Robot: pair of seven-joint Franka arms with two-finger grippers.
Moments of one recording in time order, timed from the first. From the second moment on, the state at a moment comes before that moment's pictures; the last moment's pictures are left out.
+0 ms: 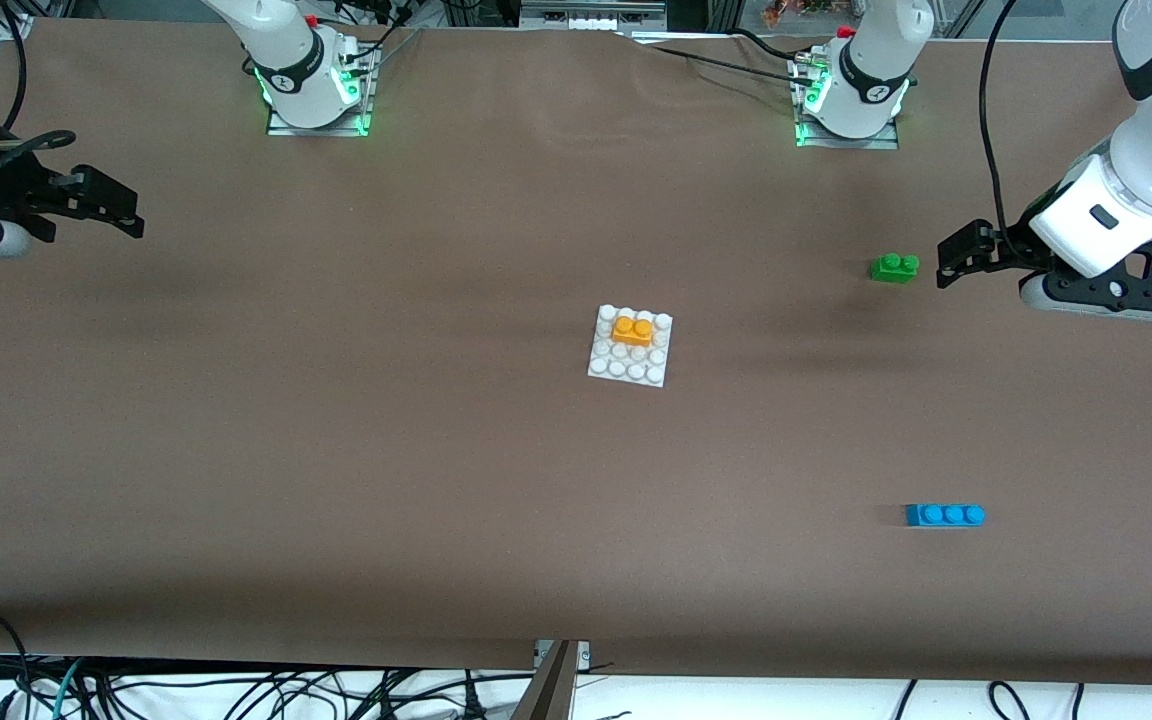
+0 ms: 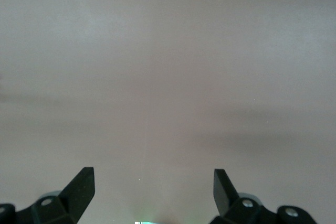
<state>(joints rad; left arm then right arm) -0.03 0.04 -0.07 -1.67 -0.05 1.69 -0.03 0.06 0.02 -0.01 -1.57 0.01 1.52 -0.01</state>
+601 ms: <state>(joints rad) -0.03 0.04 -0.07 -1.67 0.00 1.66 -0.03 0.07 0.02 0.00 -1.57 0.01 1.52 -0.01</state>
